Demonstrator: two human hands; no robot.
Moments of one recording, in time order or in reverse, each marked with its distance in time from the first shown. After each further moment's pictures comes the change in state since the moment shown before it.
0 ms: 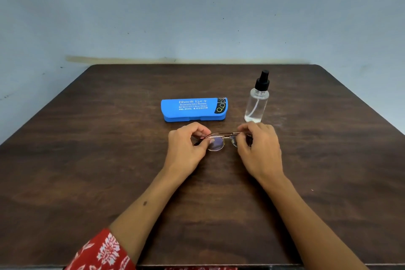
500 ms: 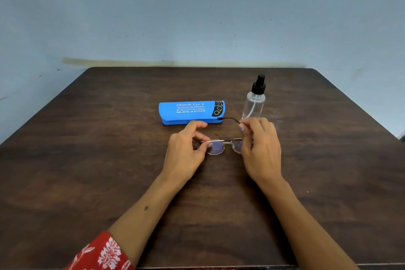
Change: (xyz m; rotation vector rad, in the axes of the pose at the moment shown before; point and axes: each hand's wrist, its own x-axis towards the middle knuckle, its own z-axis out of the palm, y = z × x) left_hand -0.003 -0.007 0.005 -0.013 0.000 0.083; right_hand 0.001 0.002 0.000 0.071 0.194 -0.132
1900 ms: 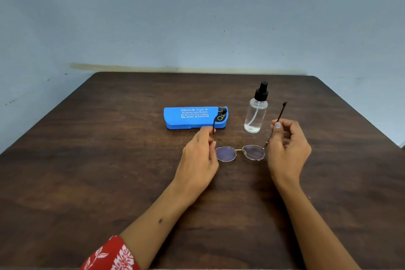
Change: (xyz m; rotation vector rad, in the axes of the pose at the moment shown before) left_hand -0.010 0.019 0.008 0.149 0.027 0.110; right_hand 0.011 0.014 -0.016 0.325 0.309 0.379
